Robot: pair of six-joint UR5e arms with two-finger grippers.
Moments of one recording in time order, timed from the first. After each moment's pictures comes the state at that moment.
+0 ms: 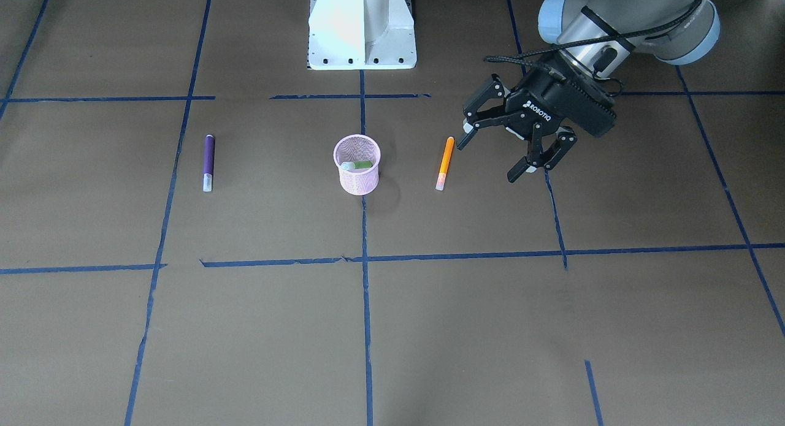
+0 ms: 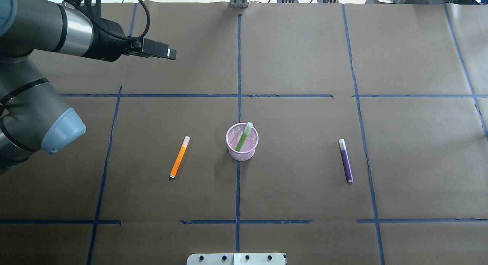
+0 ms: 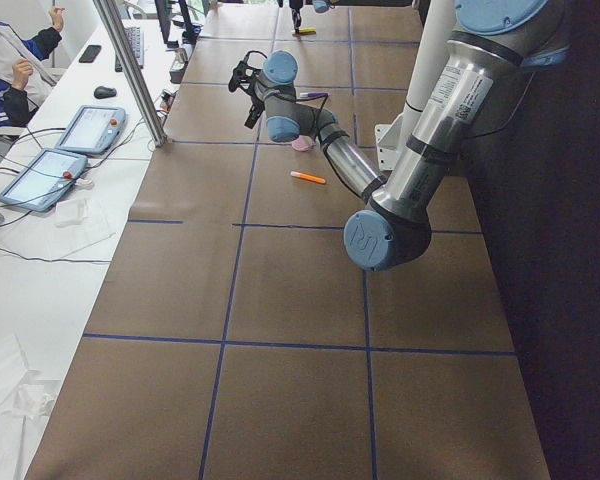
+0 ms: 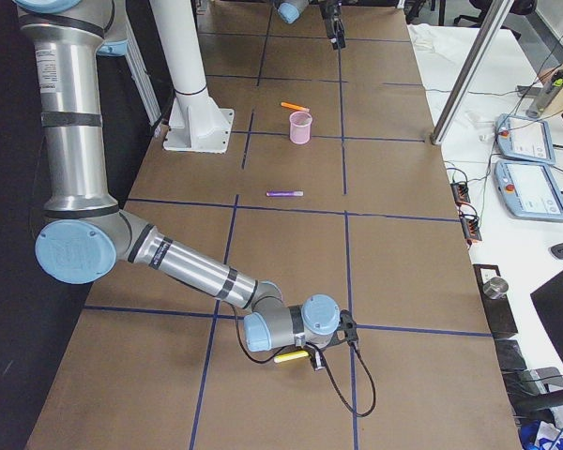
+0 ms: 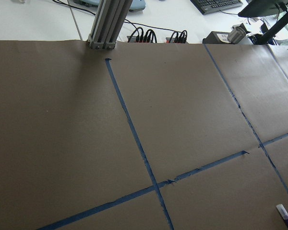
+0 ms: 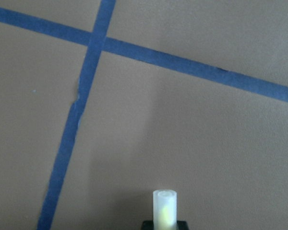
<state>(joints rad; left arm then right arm) -0.88 -2.03 -1.83 -2.23 -2.07 -1.01 1.40 -1.54 1.06 -0.91 2.34 -0.02</state>
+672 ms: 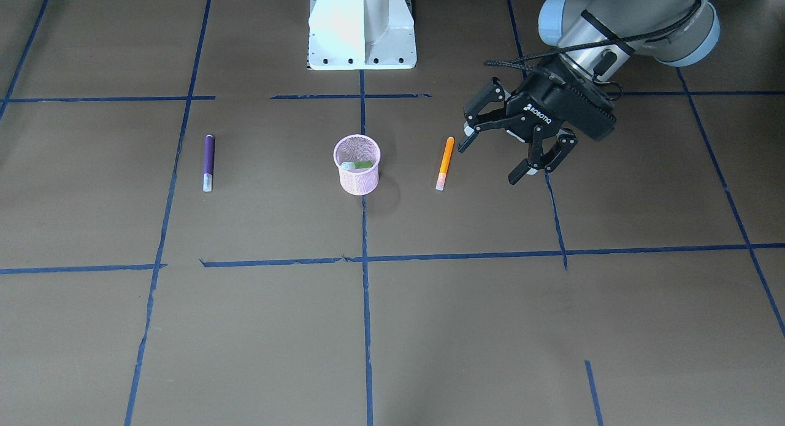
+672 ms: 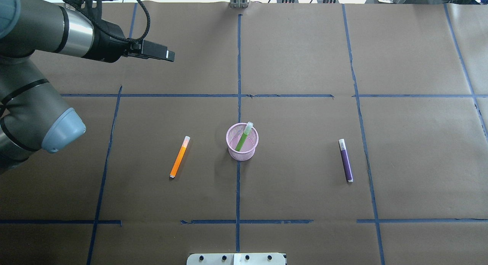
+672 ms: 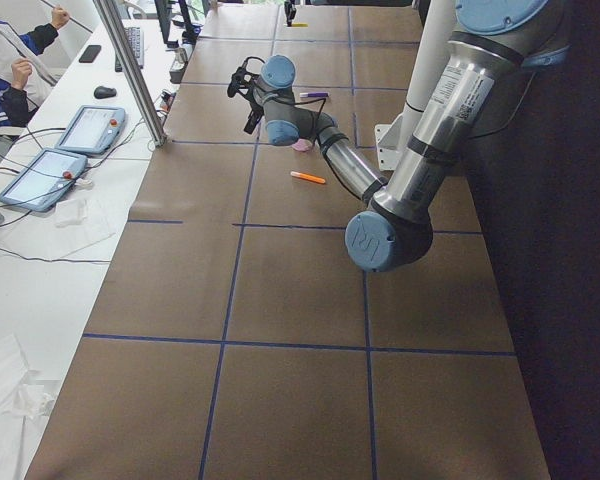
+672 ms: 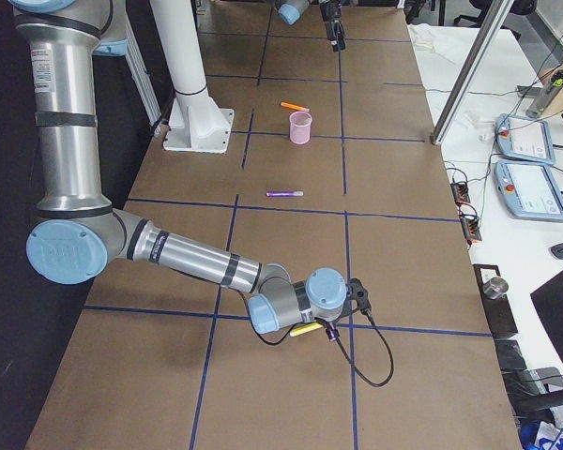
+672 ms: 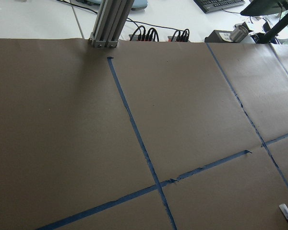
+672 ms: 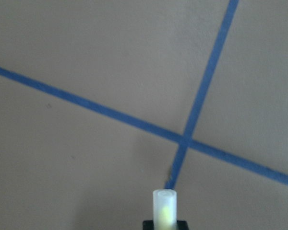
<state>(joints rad) -0.88 -2.00 -1.82 -2.21 -2.08 -0.96 1.45 -1.55 1.31 -0.91 2.42 0.05</state>
